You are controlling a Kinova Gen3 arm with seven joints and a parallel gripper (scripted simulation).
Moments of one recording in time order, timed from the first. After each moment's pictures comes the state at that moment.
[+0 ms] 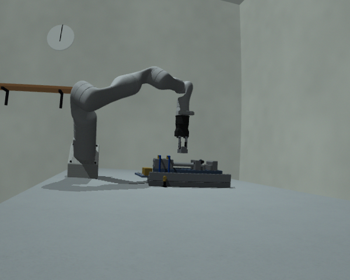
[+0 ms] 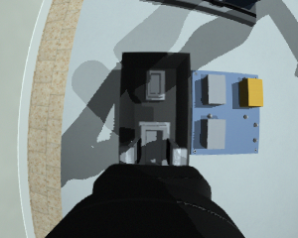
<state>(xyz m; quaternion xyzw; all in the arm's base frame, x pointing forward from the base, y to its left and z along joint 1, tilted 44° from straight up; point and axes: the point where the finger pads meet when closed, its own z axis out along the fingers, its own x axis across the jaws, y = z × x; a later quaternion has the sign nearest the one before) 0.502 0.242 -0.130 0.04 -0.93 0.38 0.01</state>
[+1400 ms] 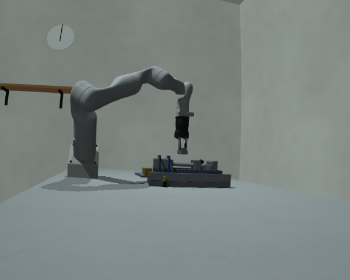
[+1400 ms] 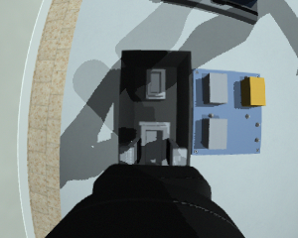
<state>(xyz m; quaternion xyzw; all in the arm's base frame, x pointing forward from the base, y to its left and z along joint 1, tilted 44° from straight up) 0.502 0.238 -0.135 0.04 -0.93 0.37 0.01</state>
